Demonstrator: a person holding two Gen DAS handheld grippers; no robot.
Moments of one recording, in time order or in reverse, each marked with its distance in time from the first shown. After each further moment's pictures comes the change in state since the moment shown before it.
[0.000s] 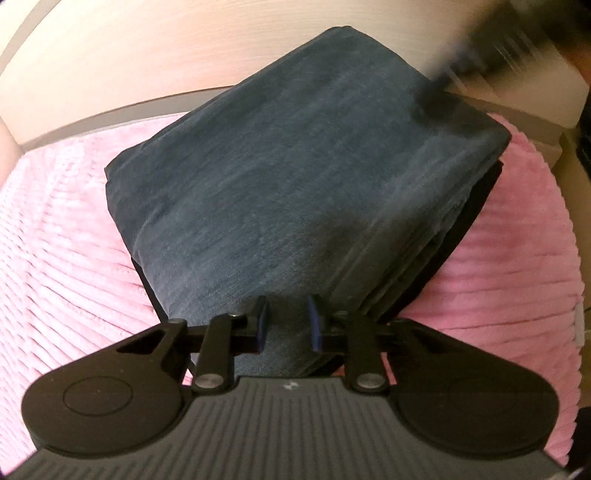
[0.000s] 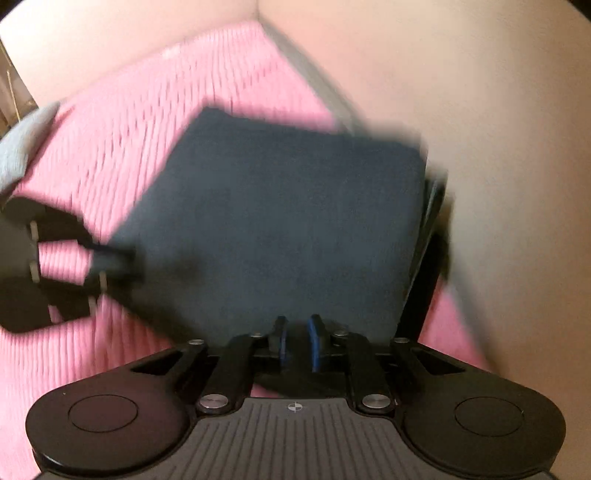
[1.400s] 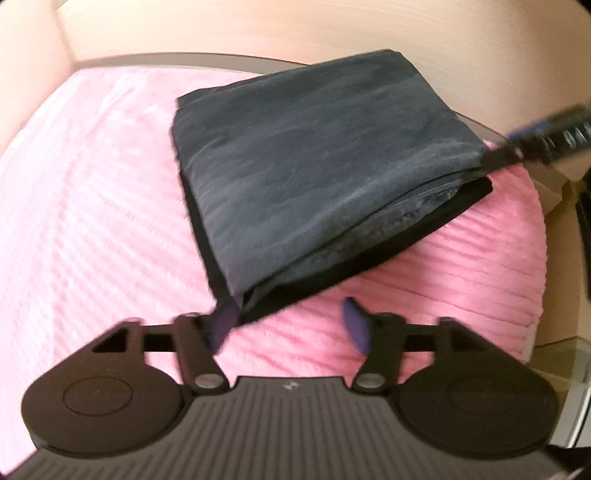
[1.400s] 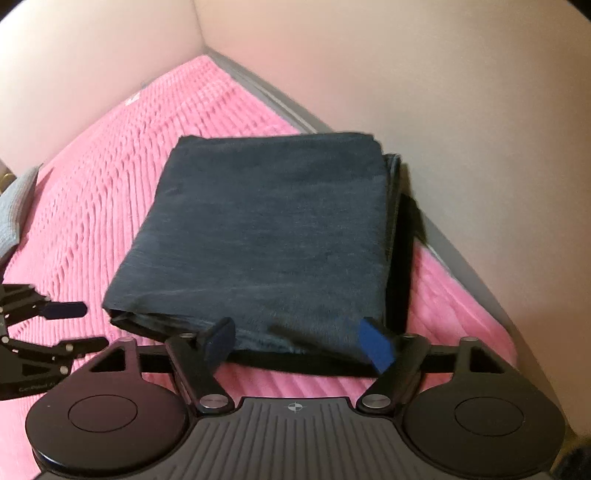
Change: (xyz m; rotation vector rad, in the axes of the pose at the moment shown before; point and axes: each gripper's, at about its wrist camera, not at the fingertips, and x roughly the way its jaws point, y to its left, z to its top) left arm -0.086 0.006 -0.045 -0.313 0.083 0.024; right arm -0.018 -0.004 -0.040 0.270 0.042 0.024
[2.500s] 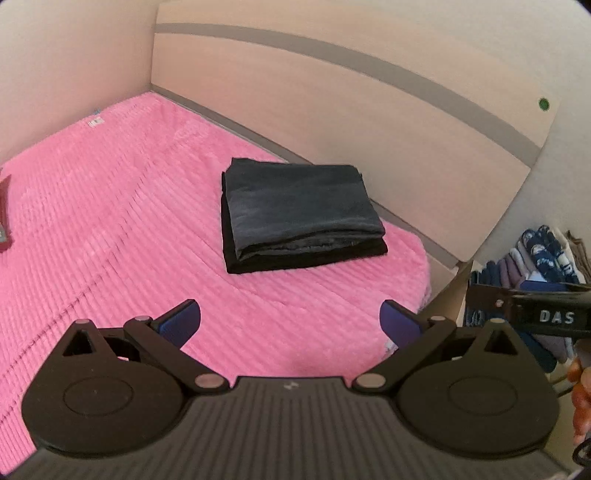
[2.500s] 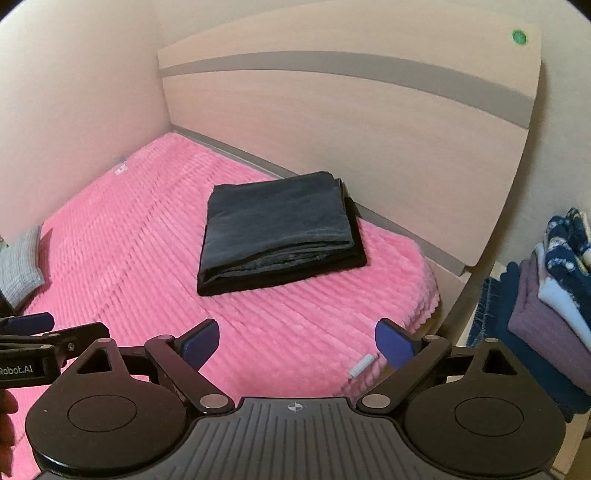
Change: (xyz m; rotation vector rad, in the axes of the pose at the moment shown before) left arm -0.279 -0.021 -0.139 -0.267 -0.273 -0.071; right arm -0.251 0.188 -0.164 0.166 -0.253 -0.230
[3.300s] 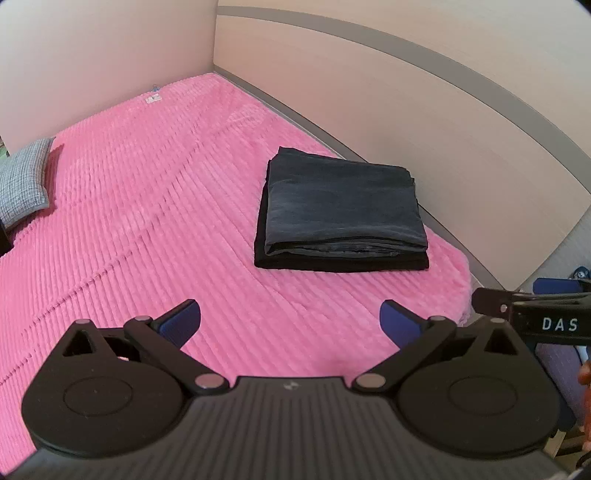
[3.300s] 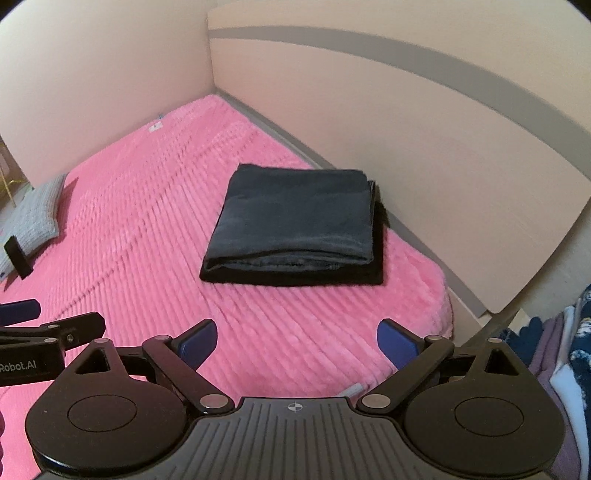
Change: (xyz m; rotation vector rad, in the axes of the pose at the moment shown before) left arm 0.032 -0.050 0.027 -0.133 0.054 0.214; right arm 0.053 -0.034 0.051 -0.175 0.108 0.122
